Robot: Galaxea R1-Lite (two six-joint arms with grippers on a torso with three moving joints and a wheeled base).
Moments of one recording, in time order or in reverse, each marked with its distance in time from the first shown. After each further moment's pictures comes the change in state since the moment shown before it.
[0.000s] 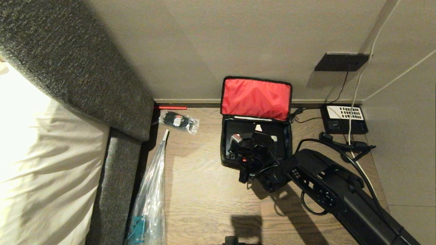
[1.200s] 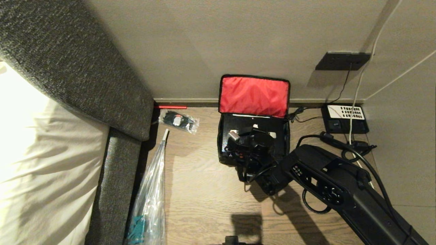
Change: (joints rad) left arm 0.000 0.000 0.000 0.000 0.000 0.000; right arm 0.068 -0.127 0.167 -0.139 -0.009 -0.006
